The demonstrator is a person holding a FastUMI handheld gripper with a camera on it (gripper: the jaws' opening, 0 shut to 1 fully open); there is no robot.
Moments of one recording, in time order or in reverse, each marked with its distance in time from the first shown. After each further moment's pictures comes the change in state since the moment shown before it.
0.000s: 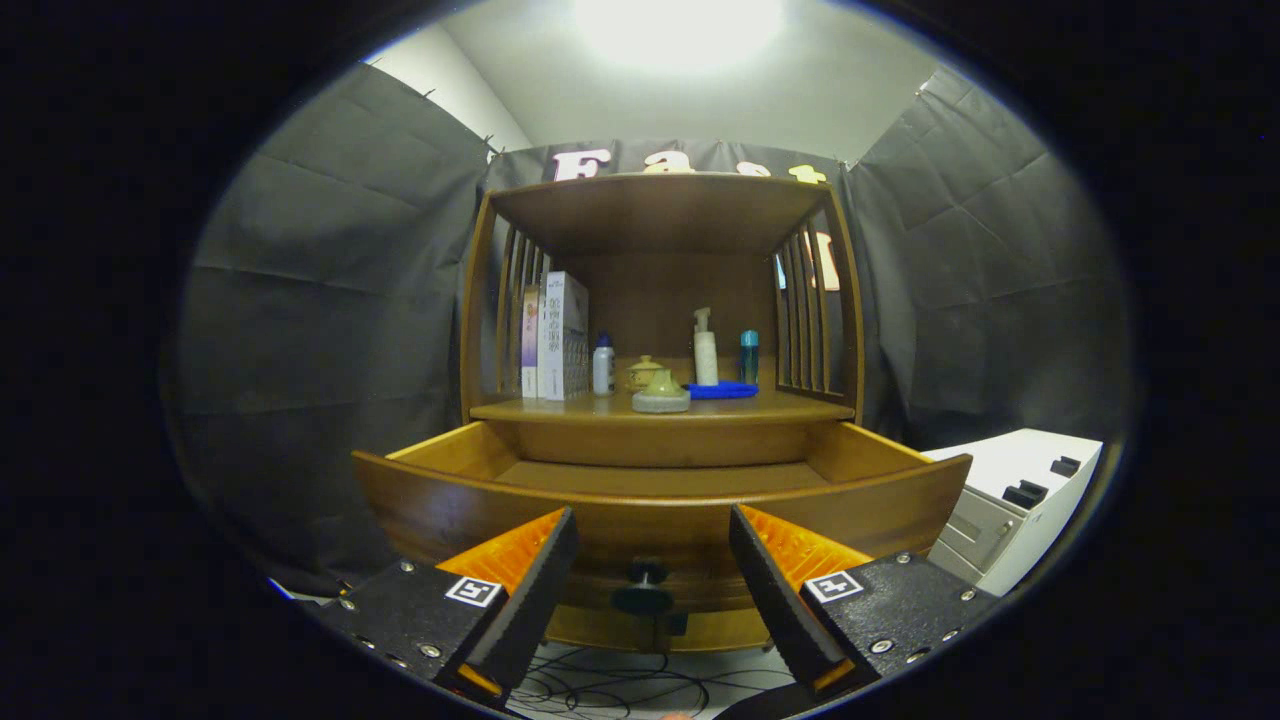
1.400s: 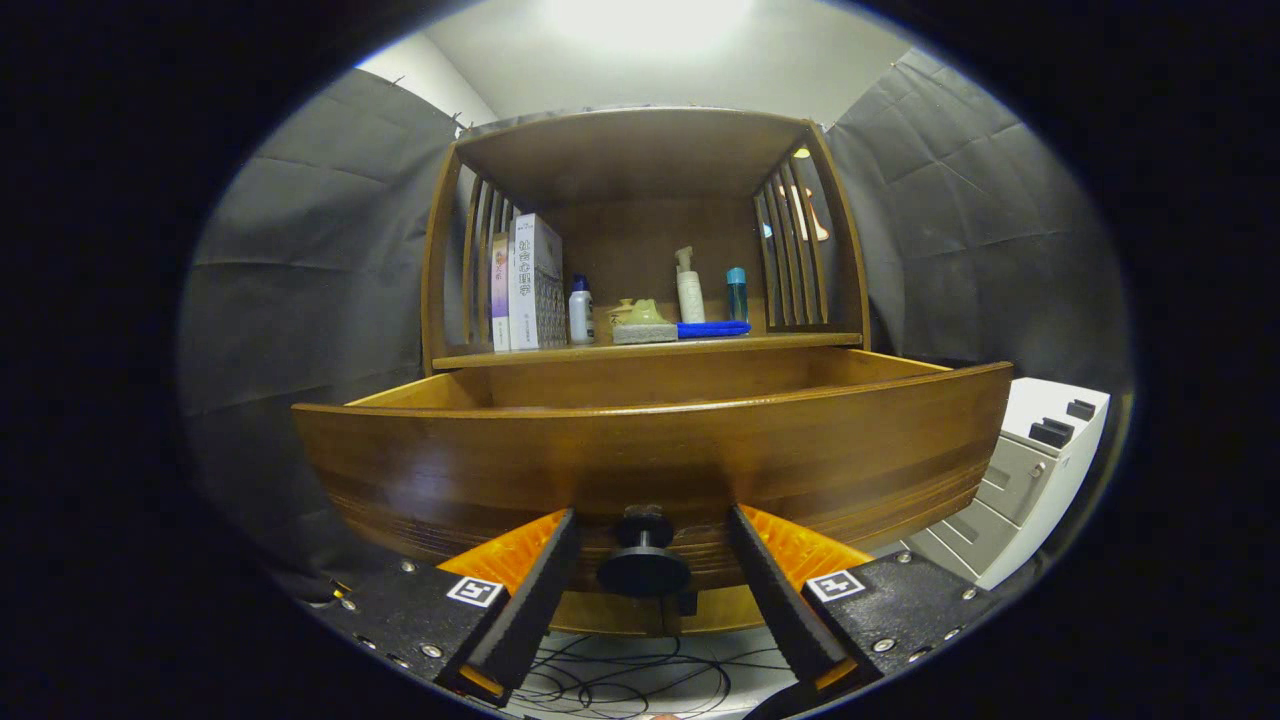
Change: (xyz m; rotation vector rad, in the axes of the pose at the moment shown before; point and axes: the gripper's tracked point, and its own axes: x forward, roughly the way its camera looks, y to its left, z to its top) arm 0.044 -0.003 -0.058 0.065 0.083 -0.057
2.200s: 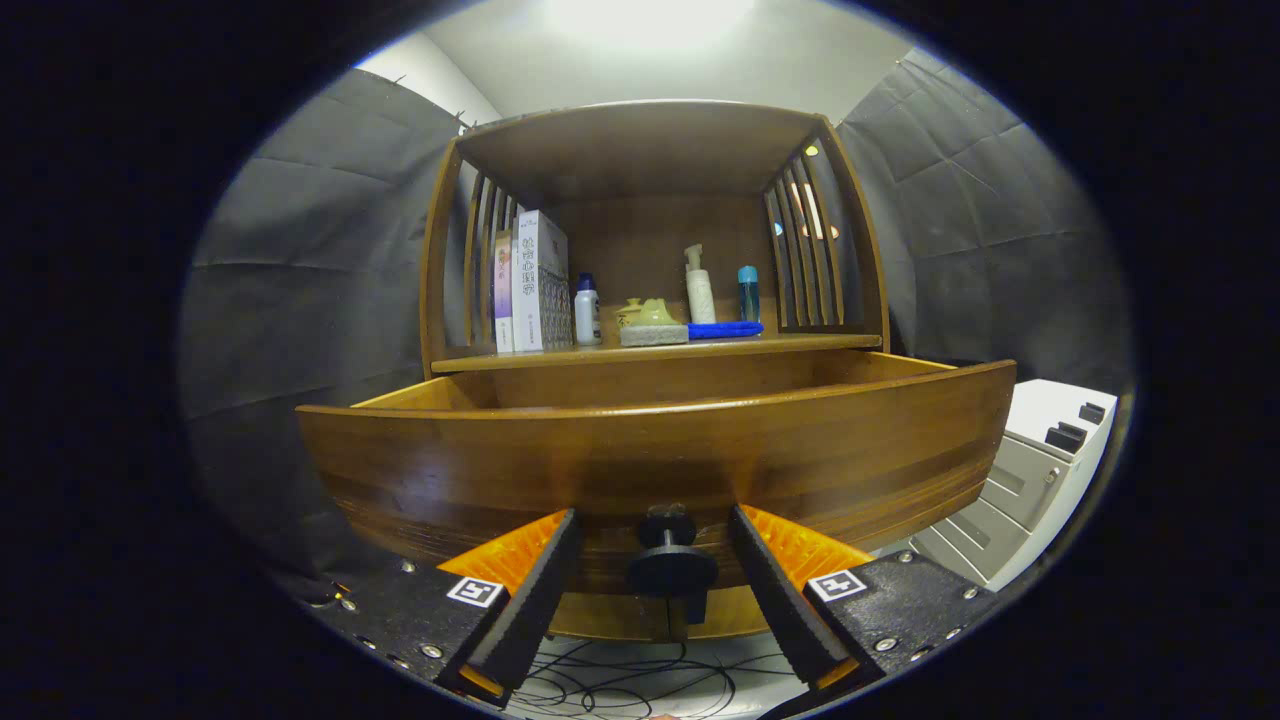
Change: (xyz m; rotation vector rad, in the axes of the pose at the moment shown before) arm 0.024 0.006 0.005 0.002 0.006 0.020
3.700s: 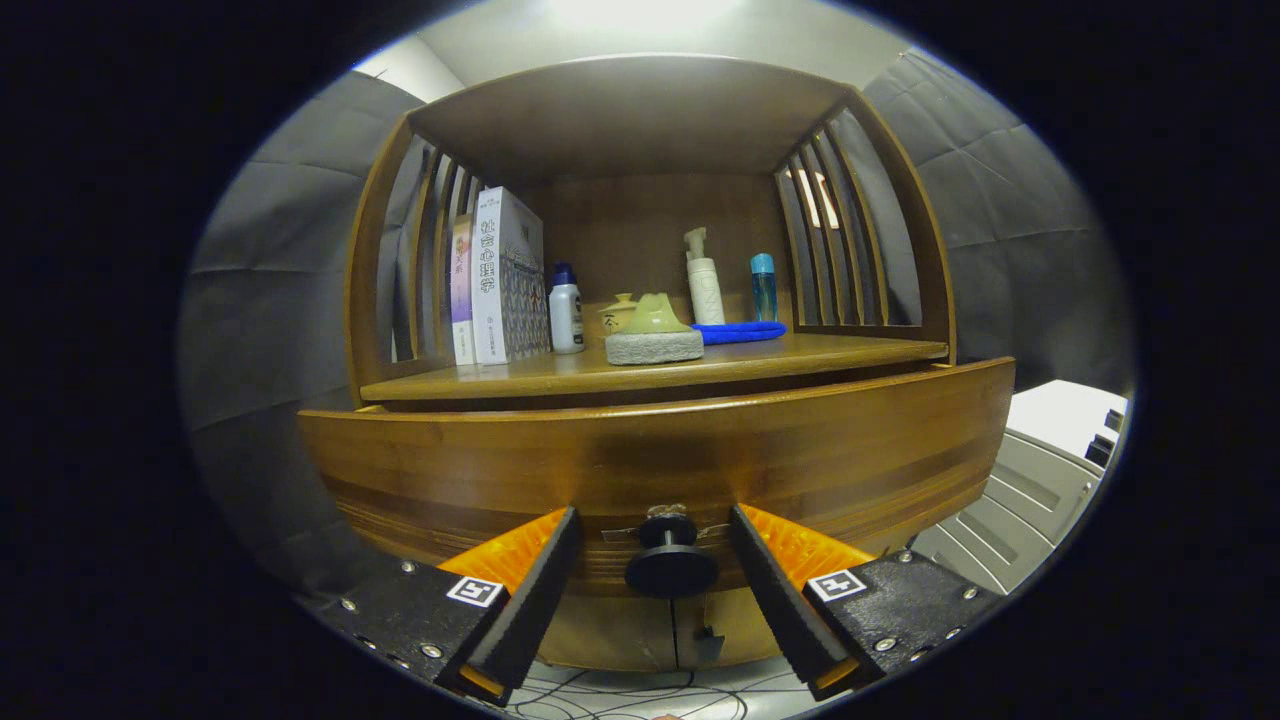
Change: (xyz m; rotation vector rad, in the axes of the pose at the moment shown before) arm 0.115 0.005 0.024 0.021 0.012 -0.032
